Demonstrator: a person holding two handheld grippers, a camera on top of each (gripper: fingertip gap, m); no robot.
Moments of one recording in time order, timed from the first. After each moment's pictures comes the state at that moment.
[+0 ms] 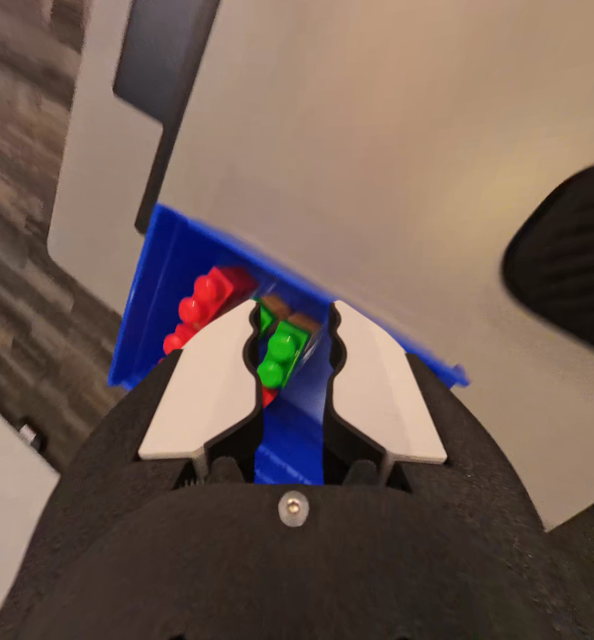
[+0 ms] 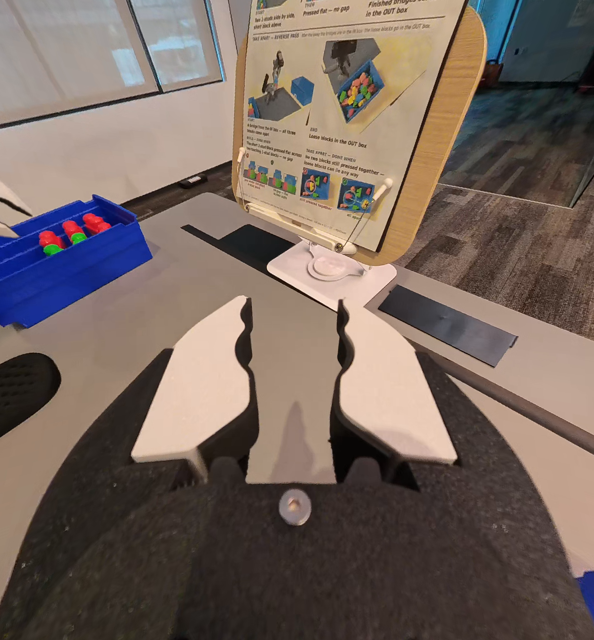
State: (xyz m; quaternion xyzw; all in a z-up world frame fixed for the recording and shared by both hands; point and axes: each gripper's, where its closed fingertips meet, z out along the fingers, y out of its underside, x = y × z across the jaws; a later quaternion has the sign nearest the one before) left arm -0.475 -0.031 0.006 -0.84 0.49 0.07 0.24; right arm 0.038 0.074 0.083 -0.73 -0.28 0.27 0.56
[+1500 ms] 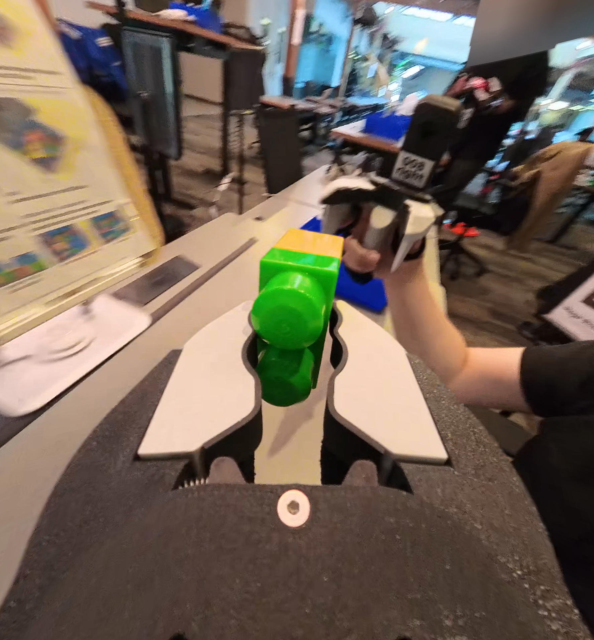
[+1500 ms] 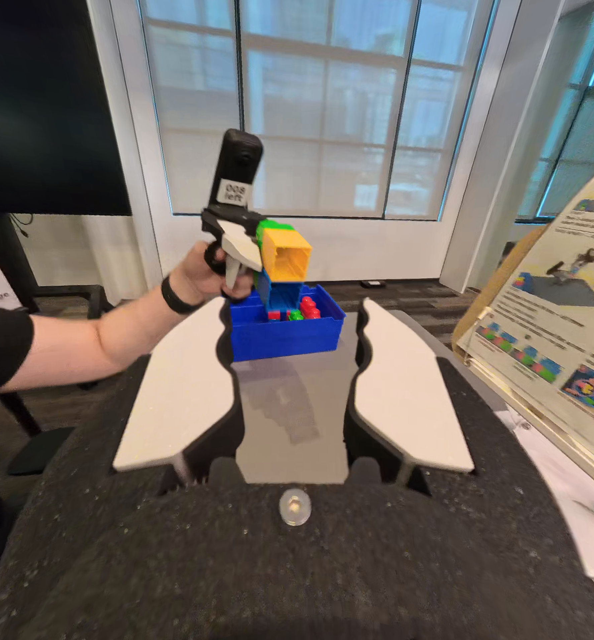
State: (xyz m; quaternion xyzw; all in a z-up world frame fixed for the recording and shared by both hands) left arm -0.202 -0.049 0.152 -0.67 0.37 -0.41 0.51; right arm -0.100 -0.050 0.166 -0.49 -0.45 0.48 0.57
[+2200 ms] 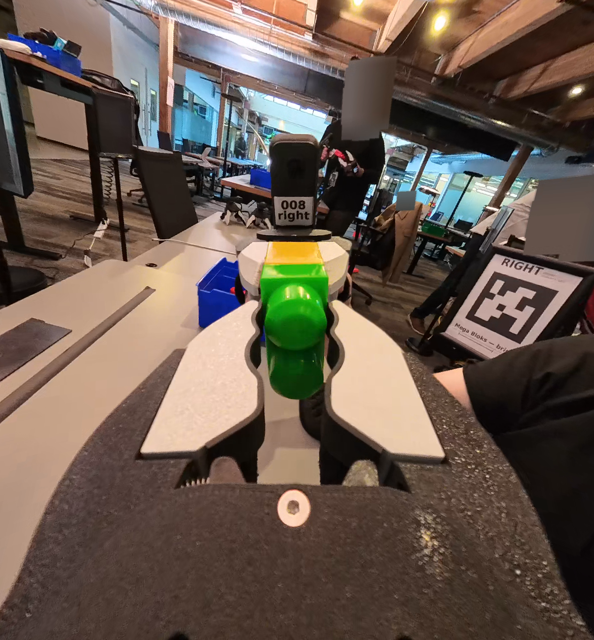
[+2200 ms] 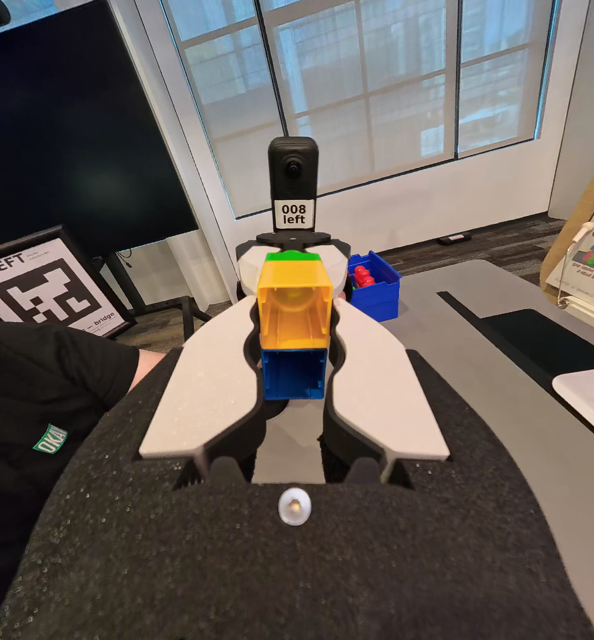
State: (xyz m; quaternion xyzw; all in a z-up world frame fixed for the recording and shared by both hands) left arm -0.110 -0.037 0.133 -0.55 0.40 -0.56 0.46; right arm -0.105 -0.032 0.133 -0.53 -0.43 0.58 0.44
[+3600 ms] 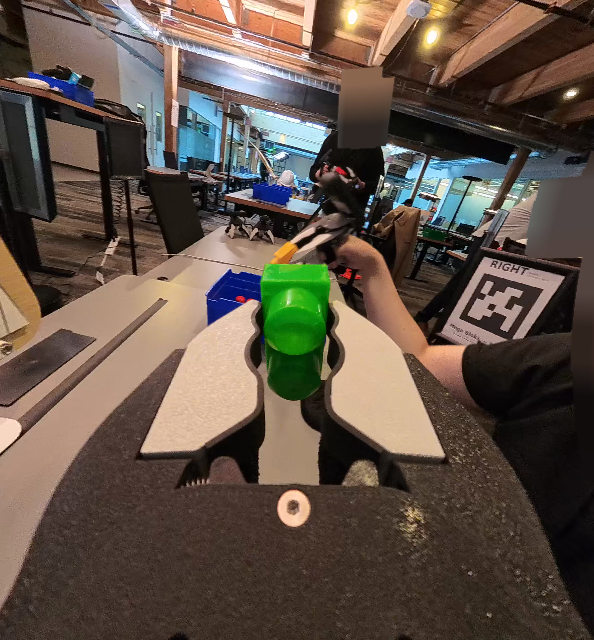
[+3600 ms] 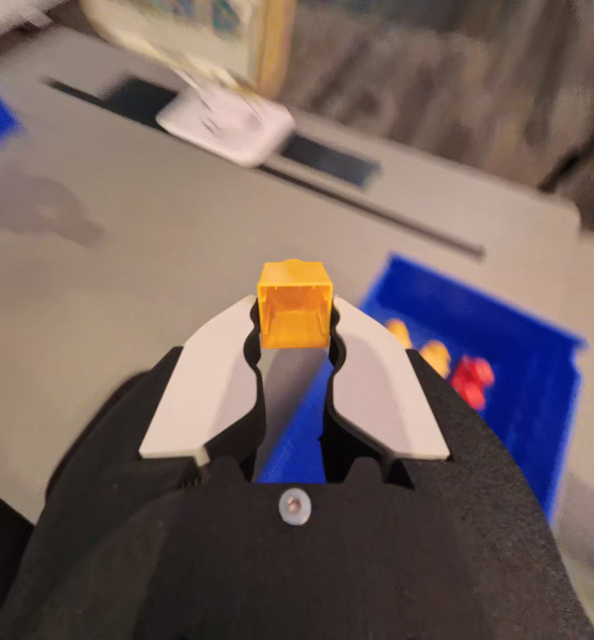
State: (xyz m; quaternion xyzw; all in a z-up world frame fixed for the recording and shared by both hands) left arm -0.157 -0.042 0.154 -0.54 0.40 -0.56 0.48; right arm 0.220 -0.014 0.067 -0.86 -0.23 0.13 0.44
